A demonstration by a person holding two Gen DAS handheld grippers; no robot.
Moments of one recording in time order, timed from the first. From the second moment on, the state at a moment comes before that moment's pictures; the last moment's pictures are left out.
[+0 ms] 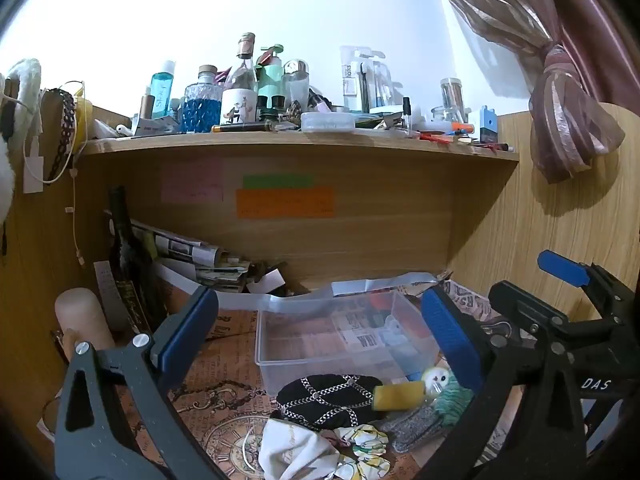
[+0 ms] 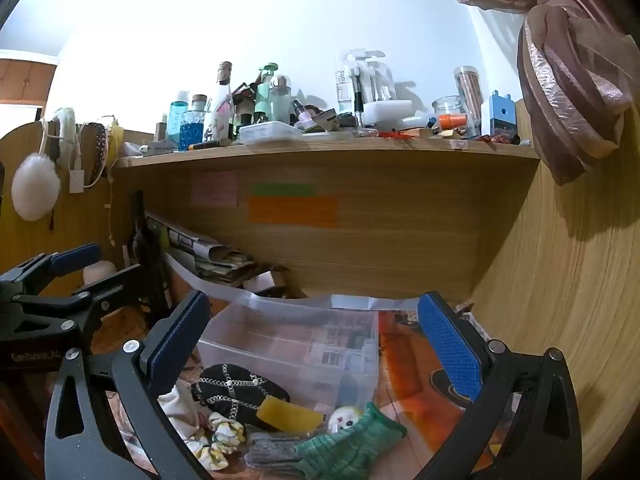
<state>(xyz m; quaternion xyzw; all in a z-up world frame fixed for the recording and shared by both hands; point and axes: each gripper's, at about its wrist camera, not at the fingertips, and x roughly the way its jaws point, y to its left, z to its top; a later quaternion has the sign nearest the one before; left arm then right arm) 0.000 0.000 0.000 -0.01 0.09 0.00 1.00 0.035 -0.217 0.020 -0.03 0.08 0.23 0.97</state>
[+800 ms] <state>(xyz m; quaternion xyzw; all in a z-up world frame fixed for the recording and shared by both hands) 0.002 0.006 0.000 -0.01 0.09 -0.02 1.00 0.035 -0.220 0.022 -0.02 0.08 0.23 0.97</state>
